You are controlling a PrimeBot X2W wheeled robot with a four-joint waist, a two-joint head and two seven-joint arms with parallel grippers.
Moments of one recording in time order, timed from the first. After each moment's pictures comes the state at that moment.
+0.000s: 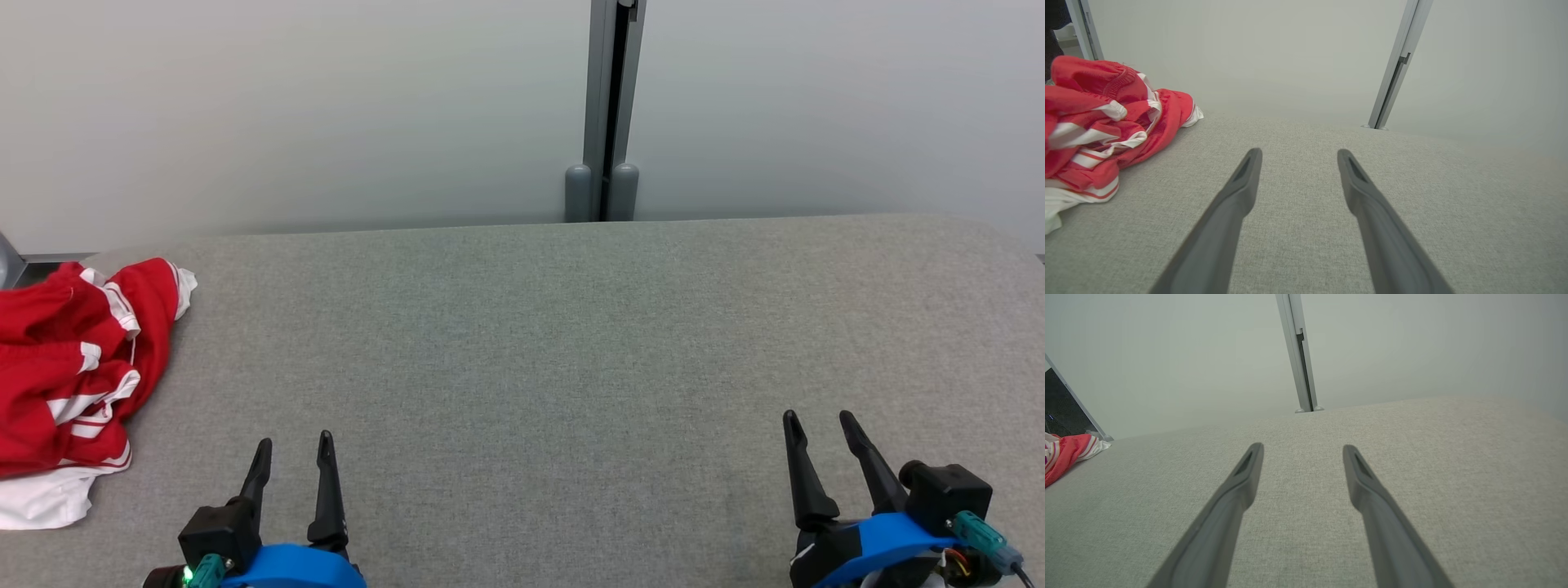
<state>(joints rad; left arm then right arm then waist) -0.02 0.06 -0.09 0.36 -0.24 -0.01 -0.25 -0.07 -0.05 -0.02 0.34 0.22 0.13 -0.22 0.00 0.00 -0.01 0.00</state>
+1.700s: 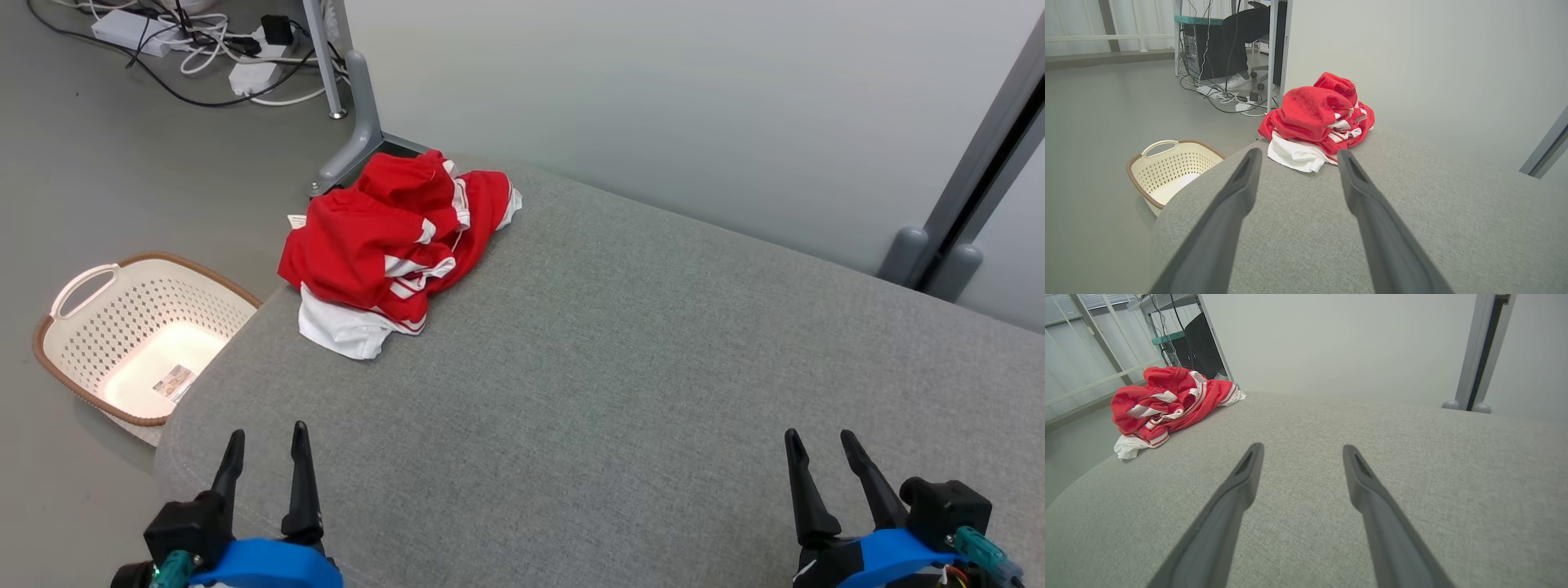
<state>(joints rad) 0.00 0.12 -0.11 0.29 -0.28 0.01 -0.22 -0.04 -0.05 -0.02 0.35 0.23 0.13 -0.21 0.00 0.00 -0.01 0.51</state>
